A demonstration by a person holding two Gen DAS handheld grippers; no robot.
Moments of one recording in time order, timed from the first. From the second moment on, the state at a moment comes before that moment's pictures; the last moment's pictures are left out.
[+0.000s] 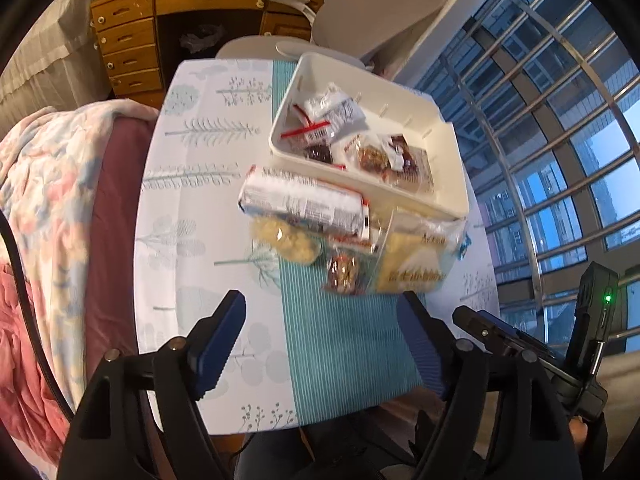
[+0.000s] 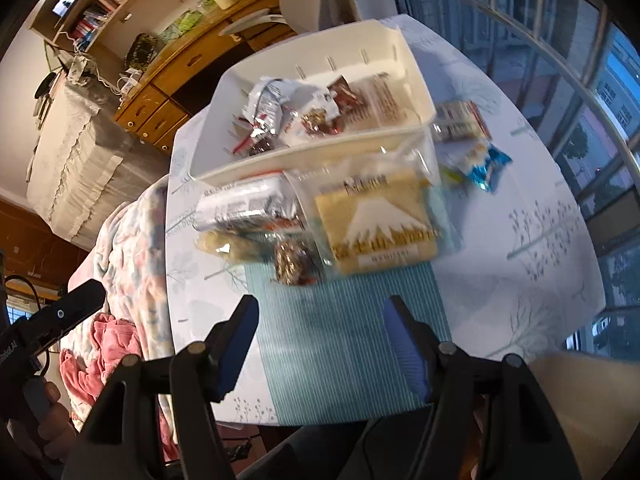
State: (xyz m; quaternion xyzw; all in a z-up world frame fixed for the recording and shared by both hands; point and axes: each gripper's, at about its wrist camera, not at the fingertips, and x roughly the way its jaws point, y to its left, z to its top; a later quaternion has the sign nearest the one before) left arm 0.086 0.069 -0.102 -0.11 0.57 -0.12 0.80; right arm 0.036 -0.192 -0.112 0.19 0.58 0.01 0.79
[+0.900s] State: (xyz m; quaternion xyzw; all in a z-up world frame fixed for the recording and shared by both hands) left arm 0.114 -0.011 -0.191 -0.04 0.63 -0.12 0.76; right arm 0.068 -0.250 -0.145 0.08 0.55 0.09 0.83
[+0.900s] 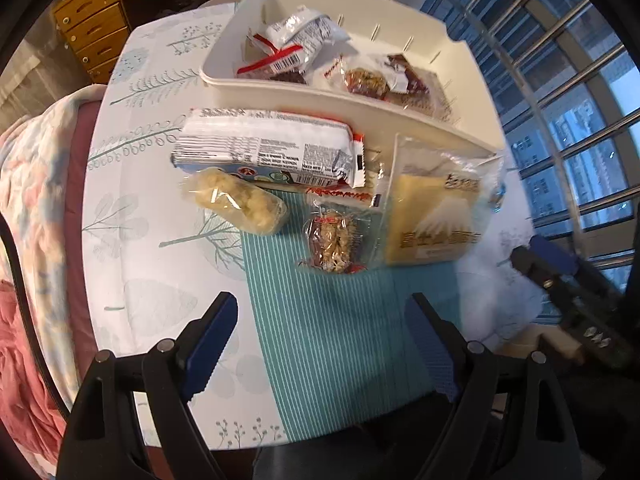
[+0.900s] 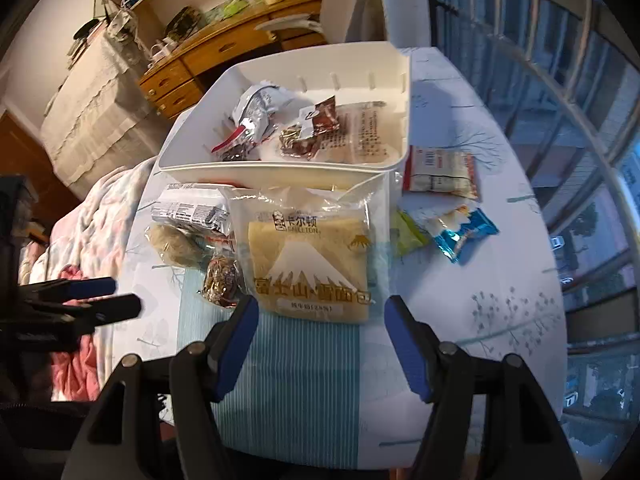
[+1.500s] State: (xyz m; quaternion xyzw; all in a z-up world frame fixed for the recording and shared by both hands) left arm 0.149 -0.027 -0.268 -0.09 0.63 -0.07 0.76; right arm 0.126 -0.261 -0.206 0.09 0.62 0.19 0.76
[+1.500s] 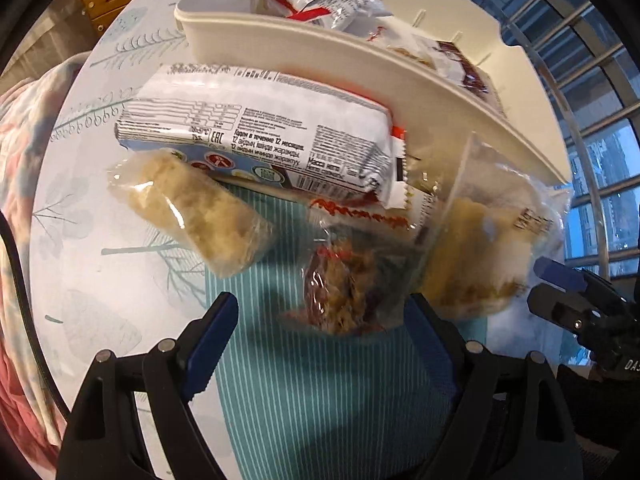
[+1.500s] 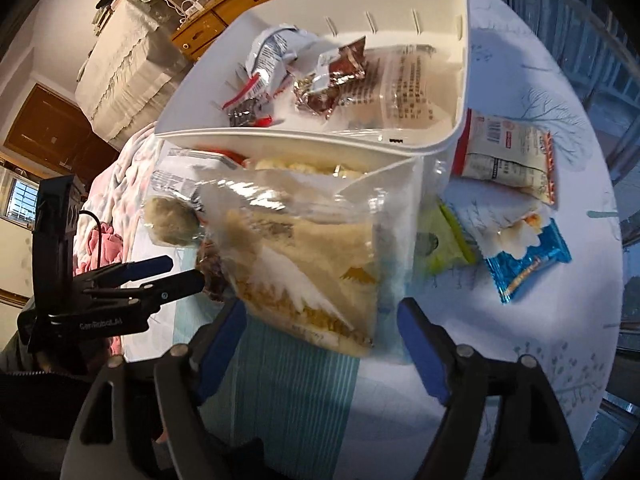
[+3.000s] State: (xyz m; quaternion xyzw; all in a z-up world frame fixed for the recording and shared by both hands) left arm 0.134 -0.099 -0.273 -0.10 0.62 -0.06 0.78; right arm 0.141 -0.282 -0.225 0.22 0.64 0.23 0.70
